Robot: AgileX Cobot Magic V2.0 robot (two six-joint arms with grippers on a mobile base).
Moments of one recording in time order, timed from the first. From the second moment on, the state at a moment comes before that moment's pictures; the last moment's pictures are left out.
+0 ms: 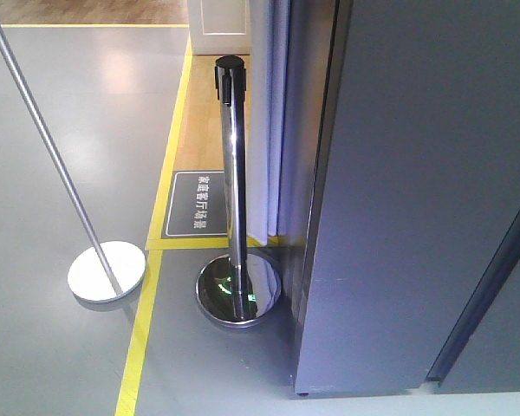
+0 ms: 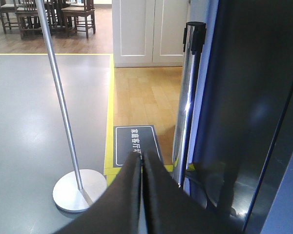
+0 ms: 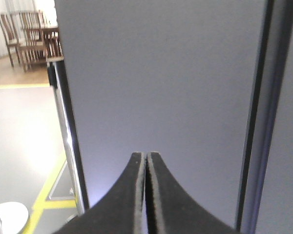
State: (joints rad) left arm -0.06 -0.01 0.03 0.13 0.24 -0.25; right arm -0.01 0.12 0.03 -0.13 0.00 0.22
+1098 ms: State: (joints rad) left arm -0.06 -0.01 0.03 0.13 0.24 -0.25; right arm -0.01 -0.01 0.03 -0.09 0.20 0.14
